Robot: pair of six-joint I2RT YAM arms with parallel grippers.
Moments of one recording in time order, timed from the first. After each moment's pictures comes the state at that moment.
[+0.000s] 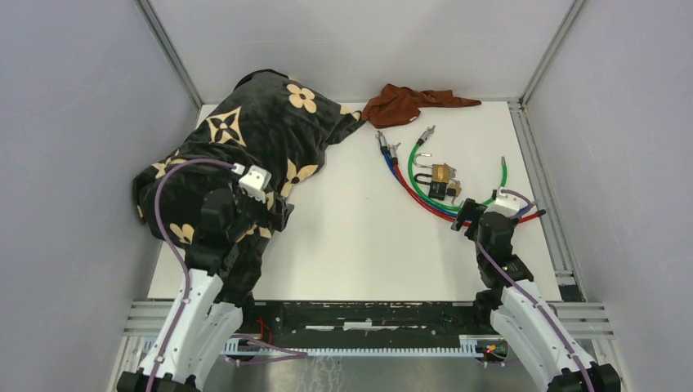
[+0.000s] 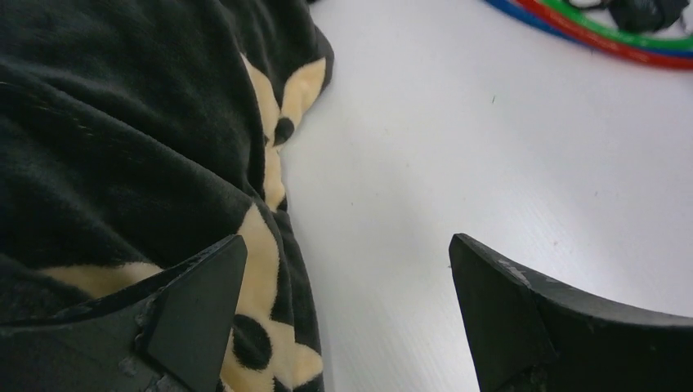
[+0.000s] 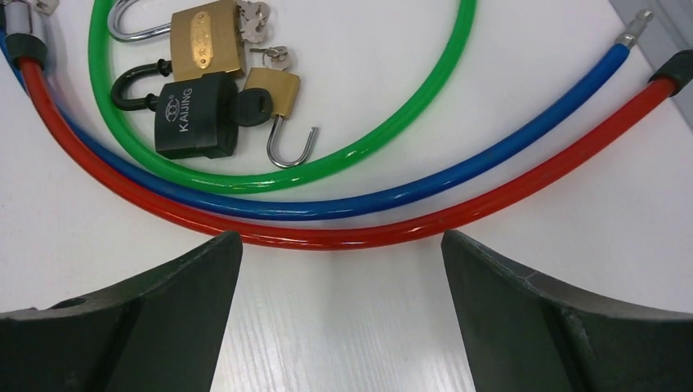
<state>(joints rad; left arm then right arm) -0.15 0.69 0.58 -0.29 0.30 0.13 0.22 0.60 0.21 -0.07 0.39 0.36</state>
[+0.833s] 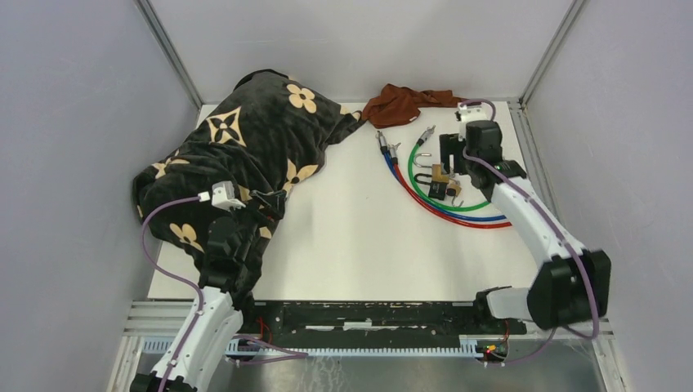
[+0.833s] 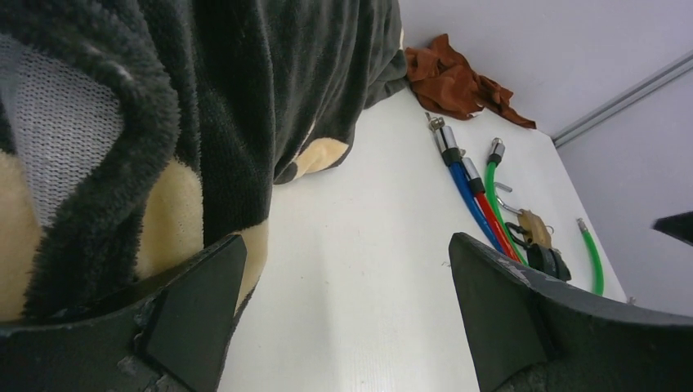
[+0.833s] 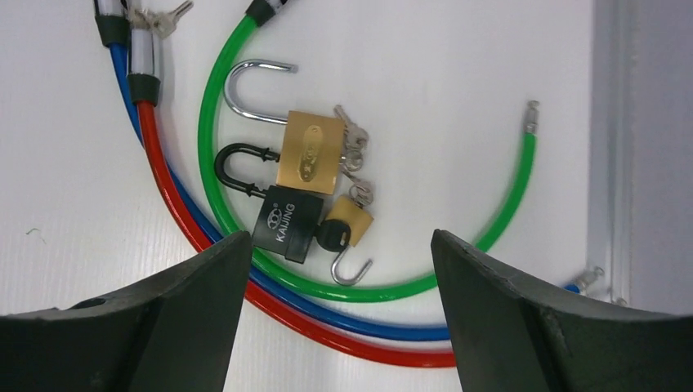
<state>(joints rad) -0.15 0.53 0.20 0.24 0.00 -0.56 0.20 1.23 1.00 -0.34 0.24 0.02</state>
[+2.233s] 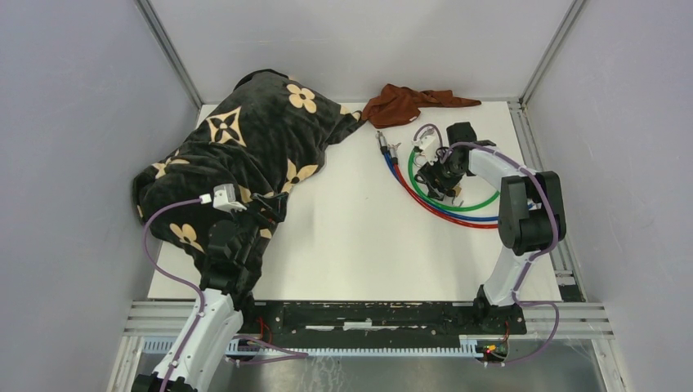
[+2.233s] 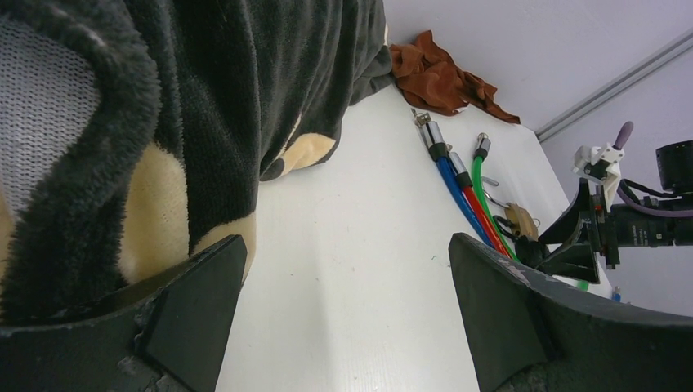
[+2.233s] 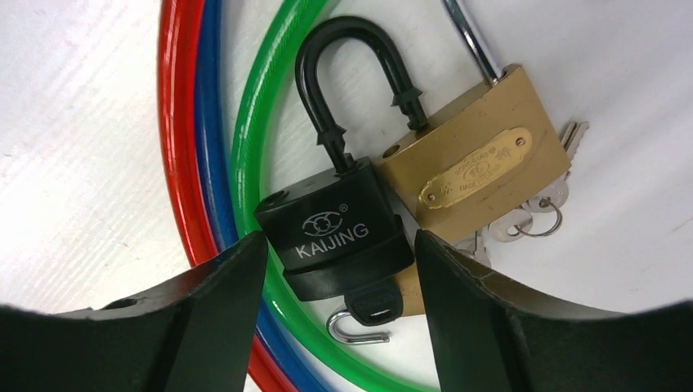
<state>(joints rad) -0.15 0.50 0.16 0.30 0.04 -0.58 0.13 1.85 1.25 -0.59 -0.26 -0.65</state>
